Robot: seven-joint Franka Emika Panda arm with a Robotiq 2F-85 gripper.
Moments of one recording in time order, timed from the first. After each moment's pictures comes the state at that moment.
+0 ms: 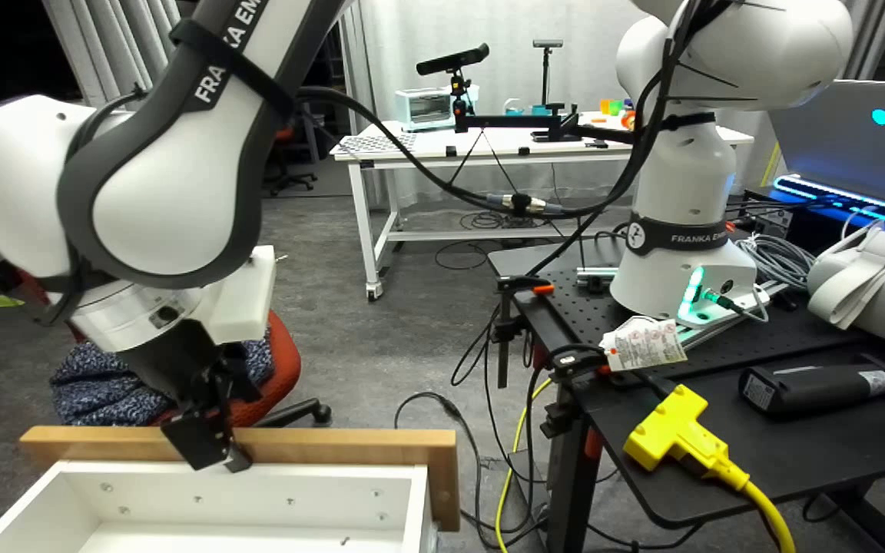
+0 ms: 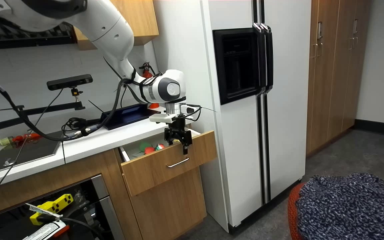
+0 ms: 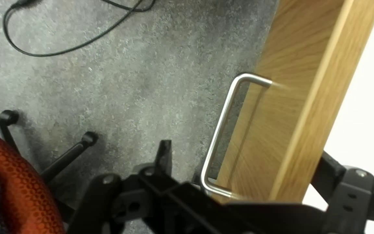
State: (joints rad) arm 0.20 0.69 0.01 -1.76 -0.04 2.24 0.16
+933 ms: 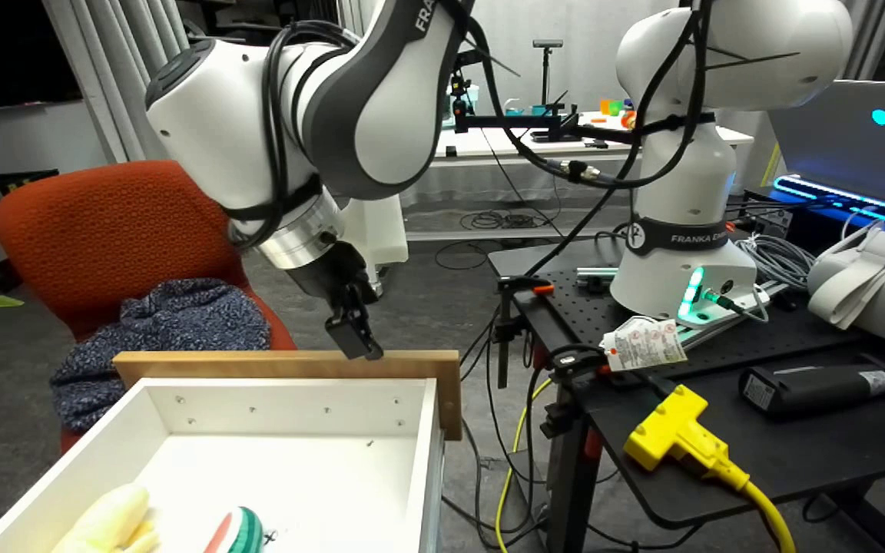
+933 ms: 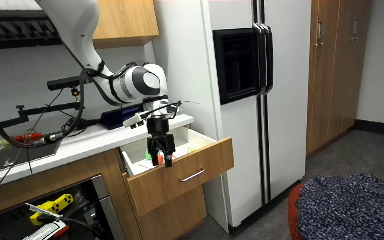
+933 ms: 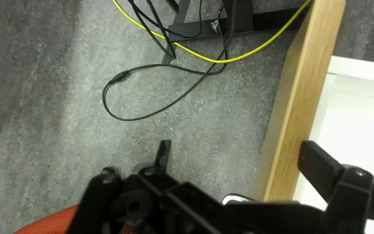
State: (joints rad) arm 0.20 0.32 -0.04 -2.27 -0.29 2.24 0.43
